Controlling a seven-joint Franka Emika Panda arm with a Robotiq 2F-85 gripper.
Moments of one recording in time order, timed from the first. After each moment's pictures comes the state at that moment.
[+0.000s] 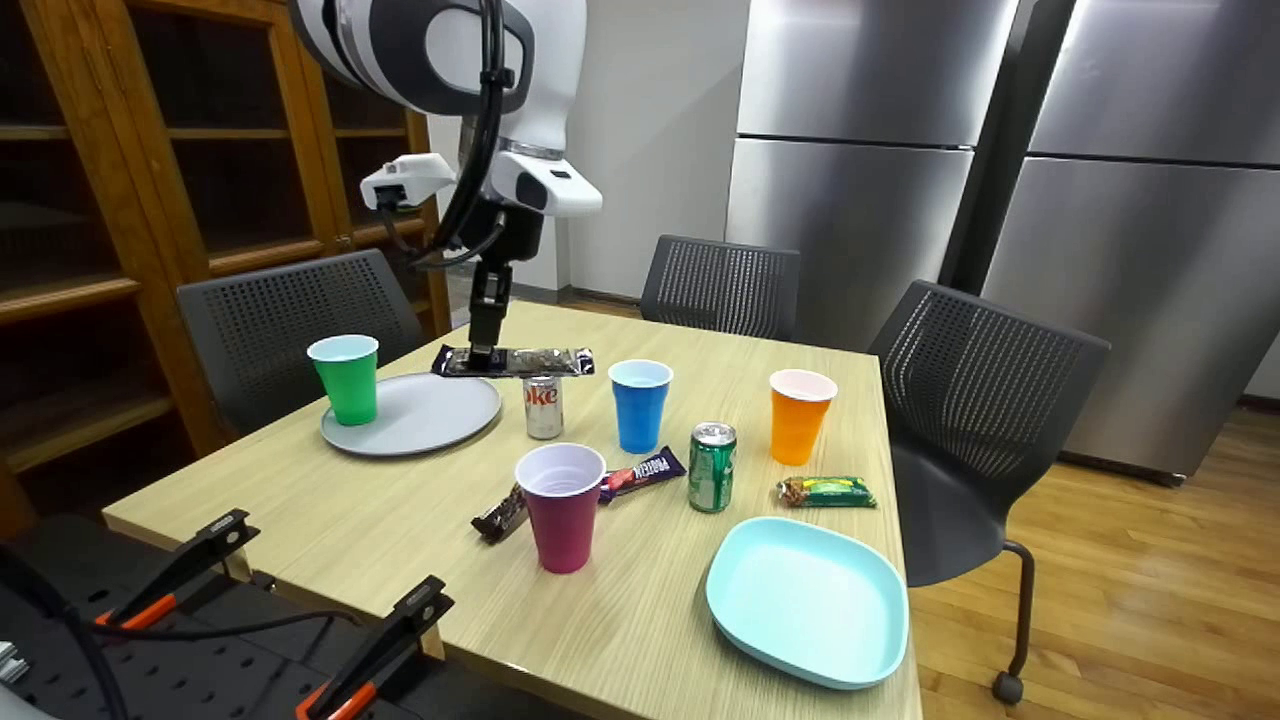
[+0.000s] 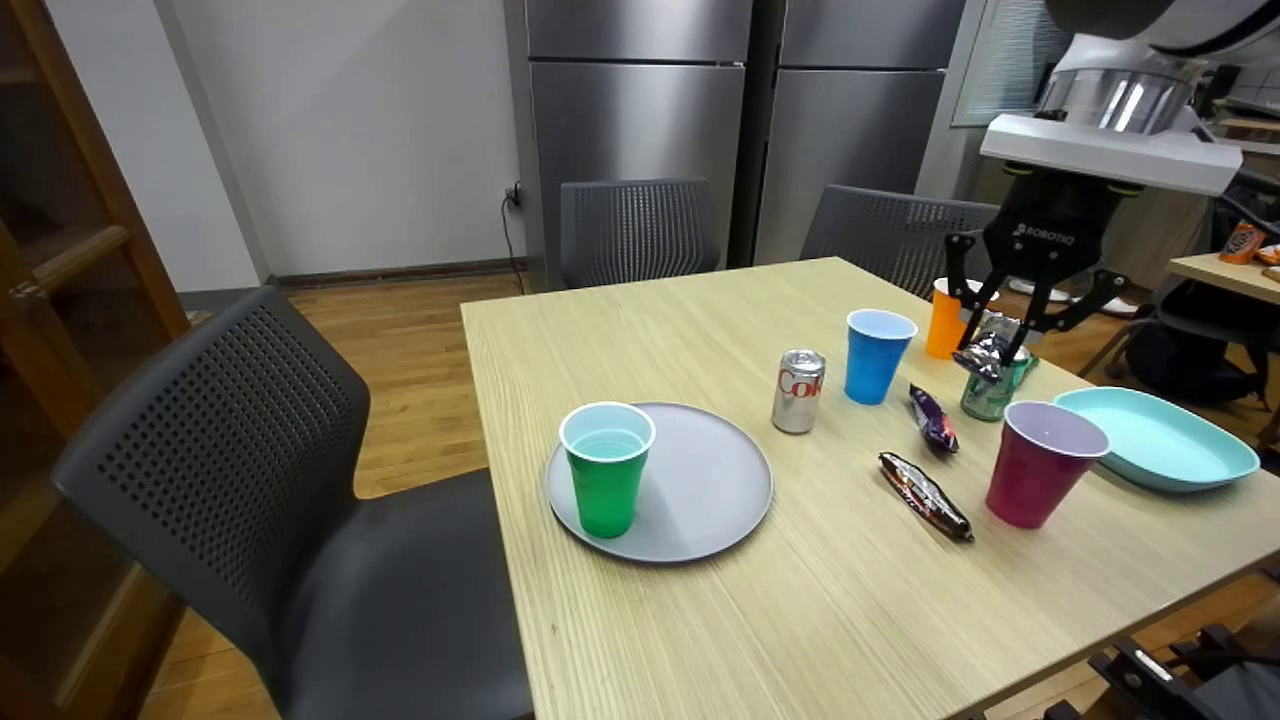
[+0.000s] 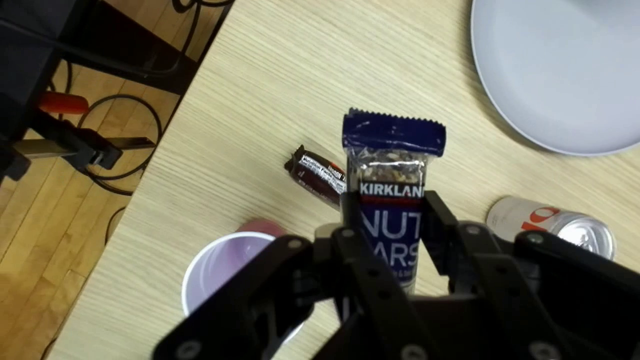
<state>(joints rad) -0.02 0.04 -0.11 -2.55 0.34 2.48 0.56</state>
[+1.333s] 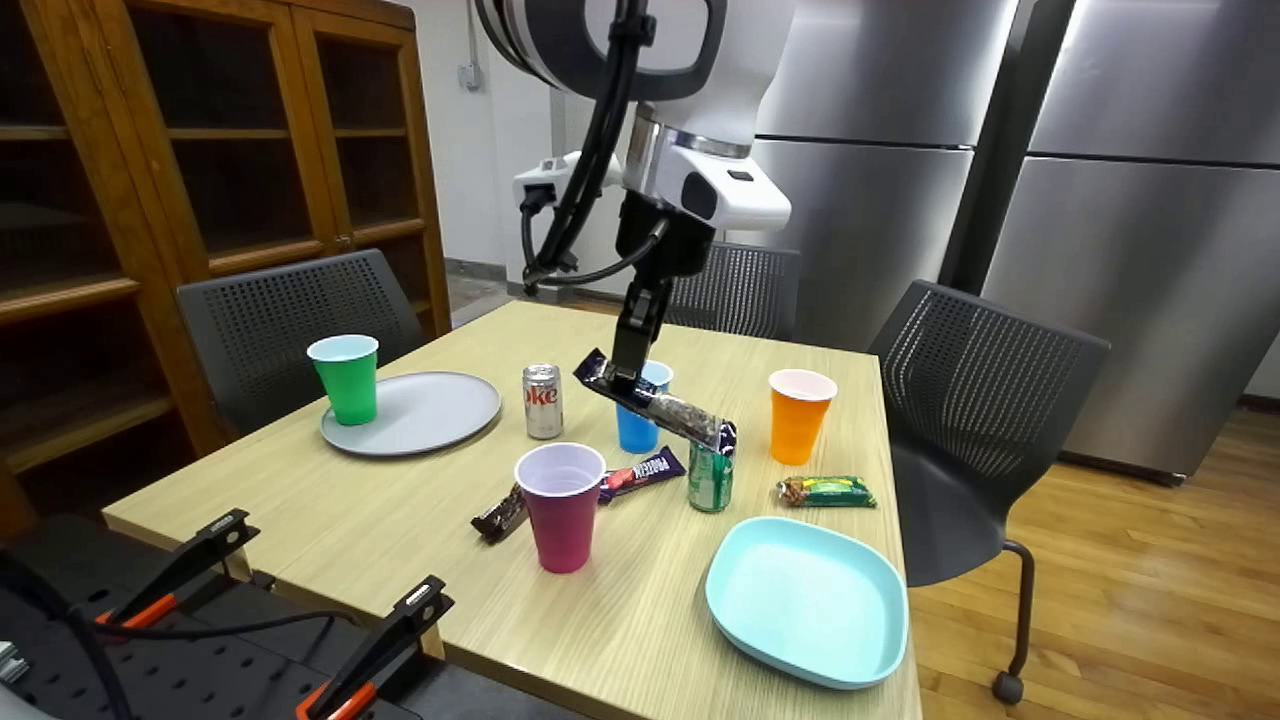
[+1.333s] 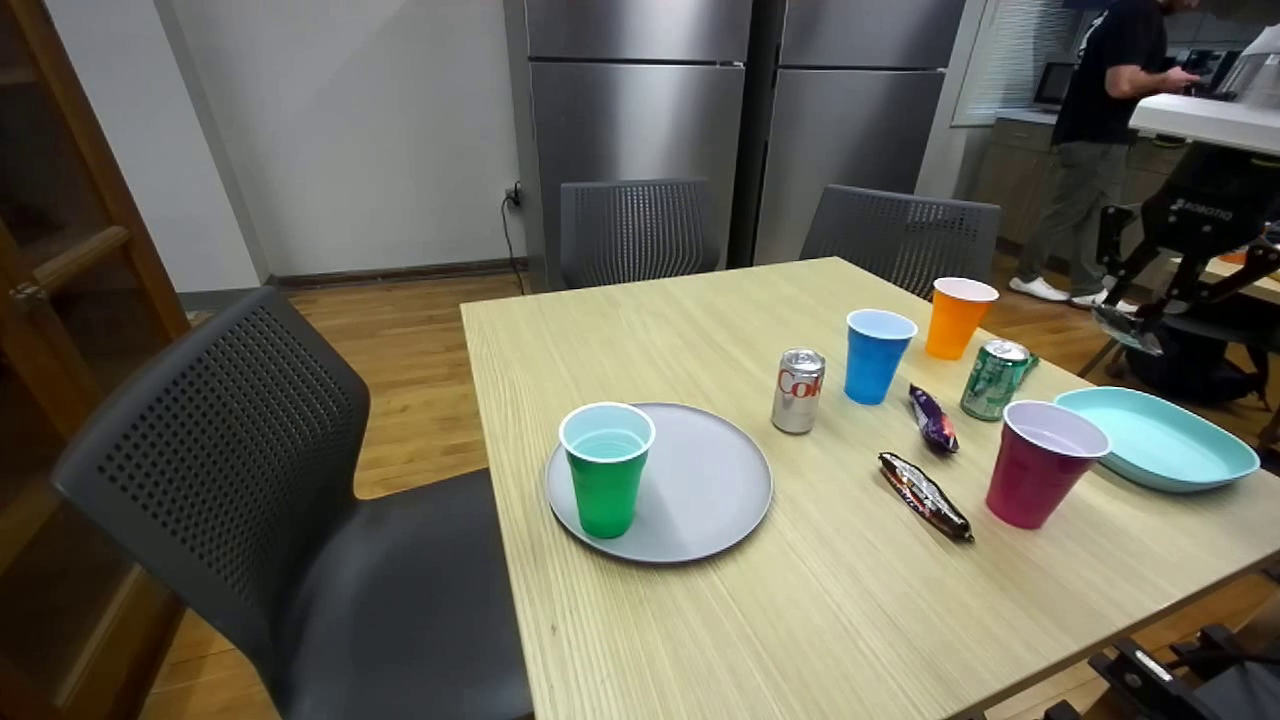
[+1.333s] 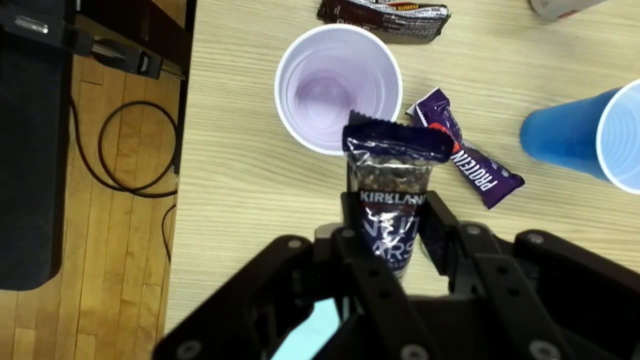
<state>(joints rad) -0.23 0.08 -0.28 -2.46 0.35 2.45 0.56</state>
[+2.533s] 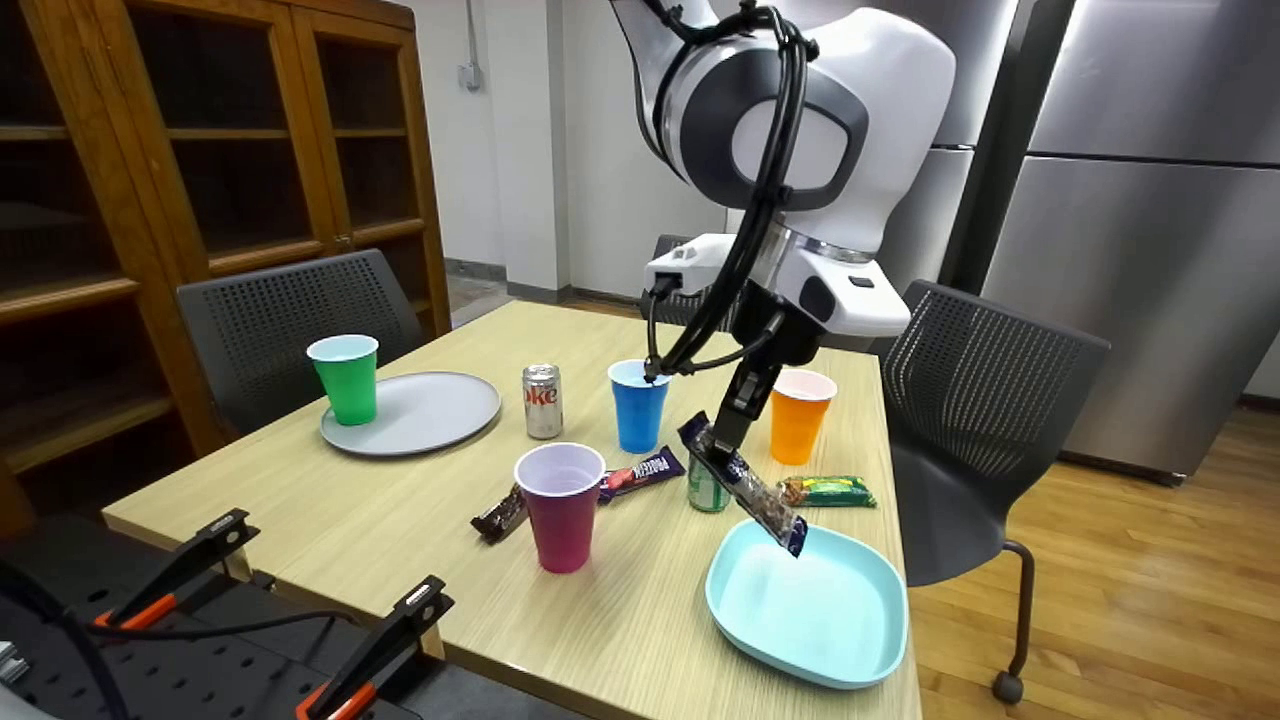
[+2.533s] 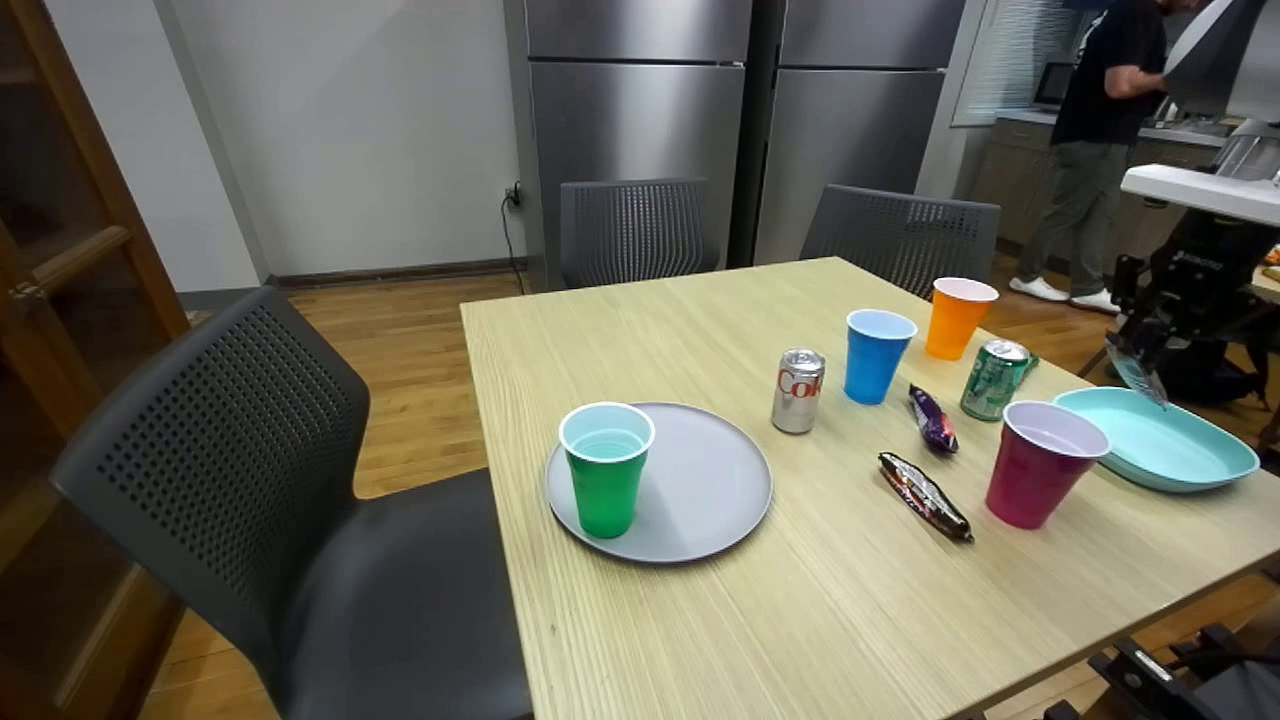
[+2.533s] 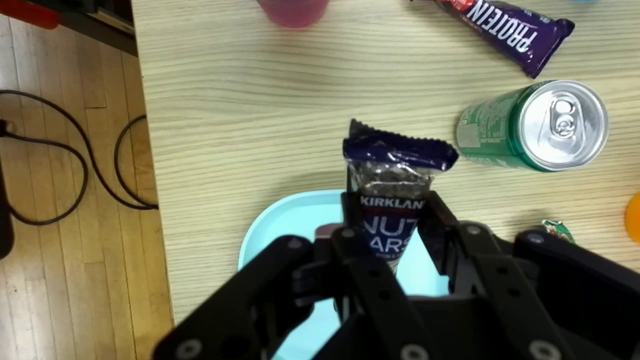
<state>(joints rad) -0.32 0.41 -0.33 -2.19 0.49 2.41 0.57</state>
